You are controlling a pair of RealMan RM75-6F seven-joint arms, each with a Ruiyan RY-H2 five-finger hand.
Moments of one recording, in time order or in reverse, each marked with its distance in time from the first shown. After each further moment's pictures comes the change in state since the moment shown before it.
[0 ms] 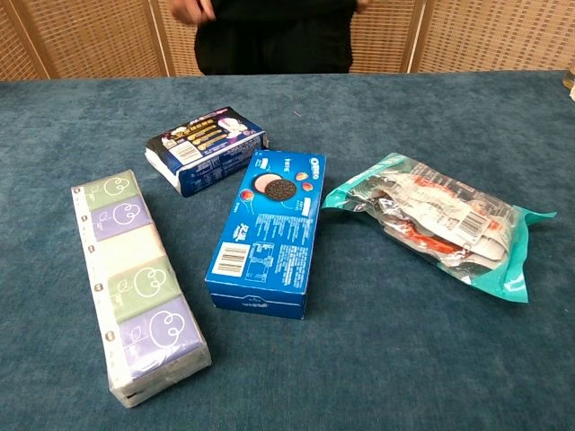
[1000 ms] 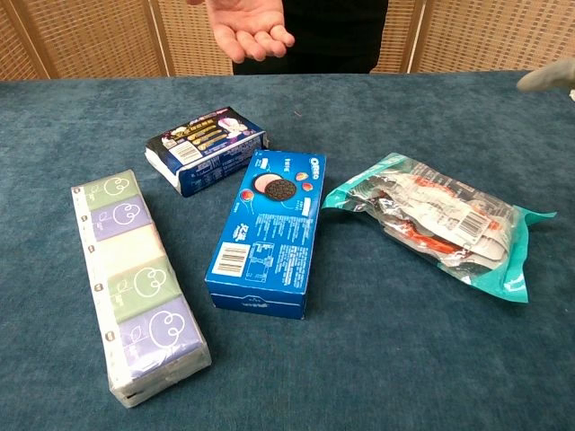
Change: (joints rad) left arm -0.013 -0.002 -0.009 -0.005 -0.020 -0.022 0.003; right arm 0.299 -0.016 0.092 -0.305 0.270 -0.444 -0.320
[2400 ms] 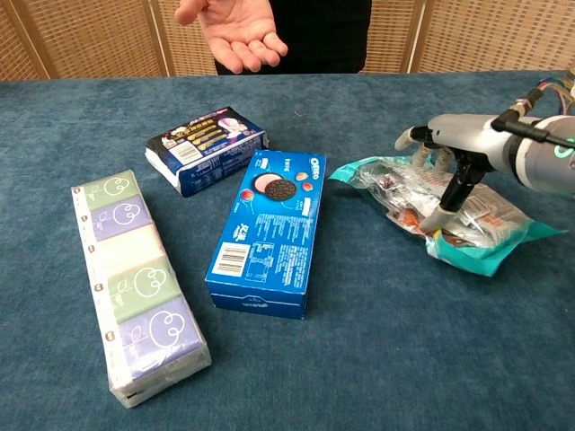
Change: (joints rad) left arm -0.002 0.009 -0.010 0.010 -0.035 -0.010 -0.046; right arm 0.536 -0.422 0.107 0.273 0.887 0.031 -0.384
